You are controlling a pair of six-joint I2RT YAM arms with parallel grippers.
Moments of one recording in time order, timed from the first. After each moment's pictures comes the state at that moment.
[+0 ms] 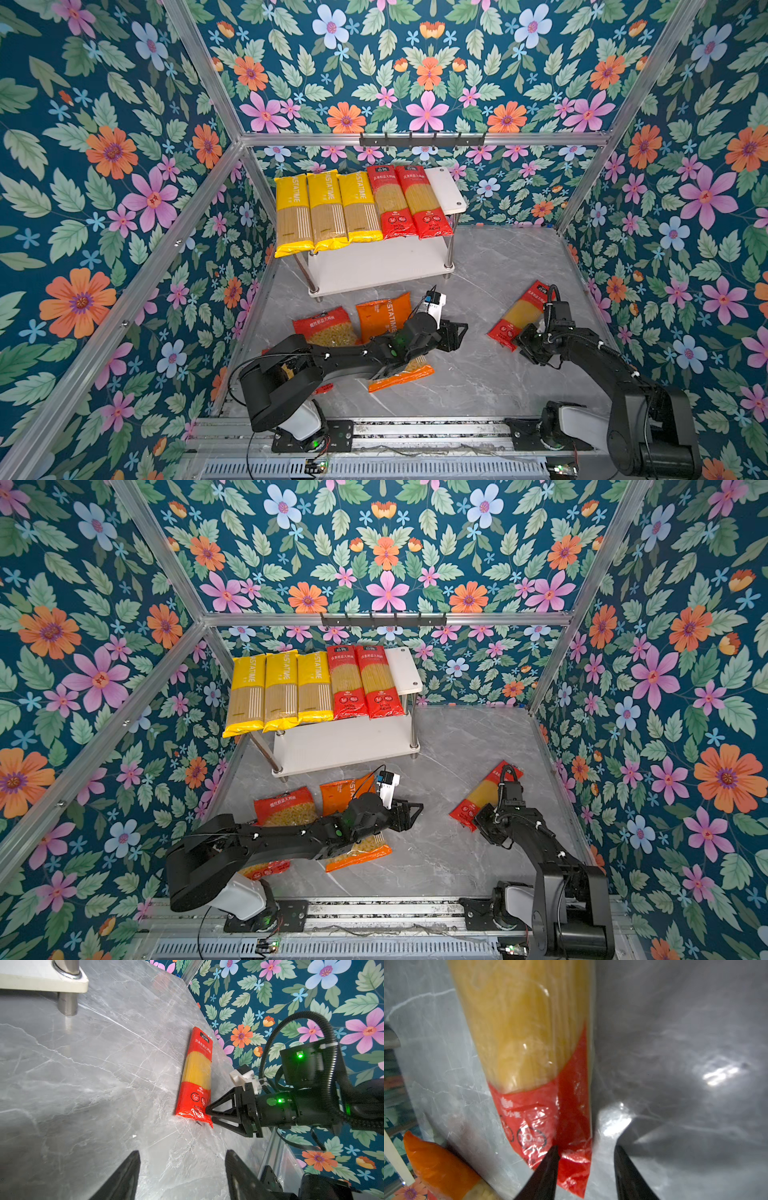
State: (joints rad) left arm -1.09 1.54 0.72 0.45 -0.07 -0.73; right arm -0.06 1.20 0.50 -0.50 -0.31 0.79
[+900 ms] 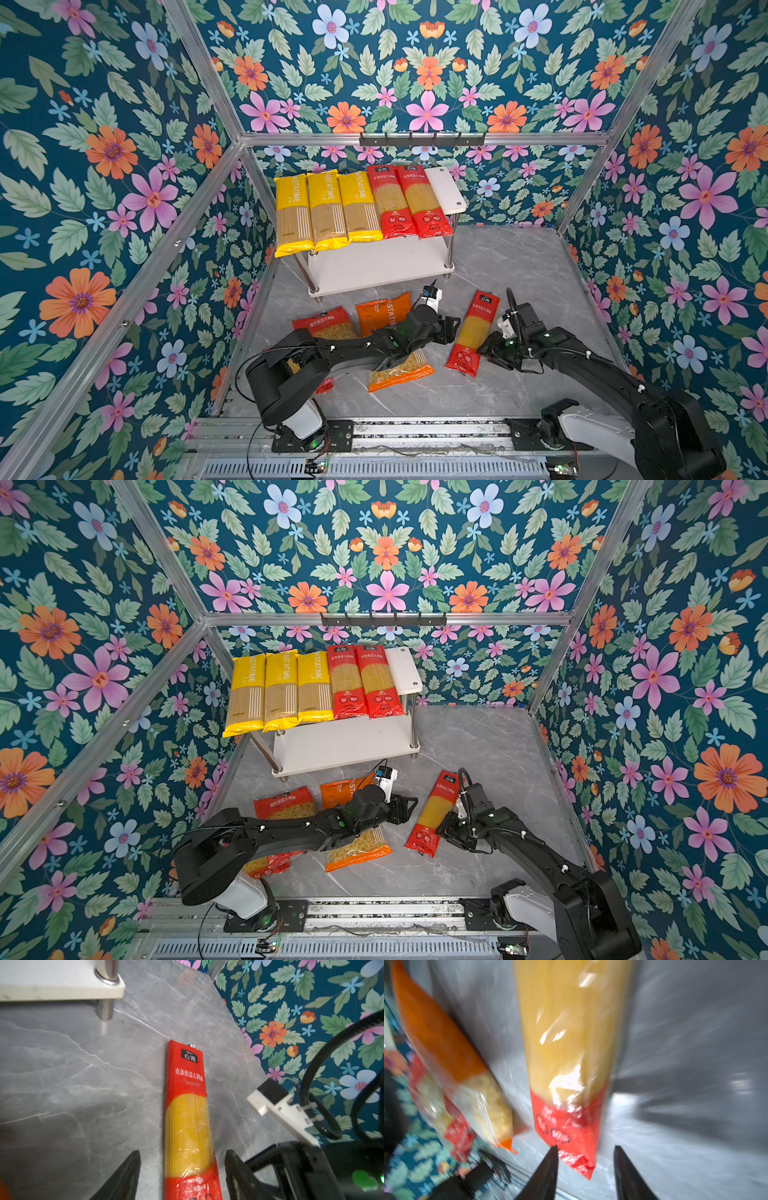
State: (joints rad) left arm -1.03 1.62 0.78 0.37 -0.08 -0.69; right arm 0.32 1.10 0.51 -0.55 -0.41 0.82
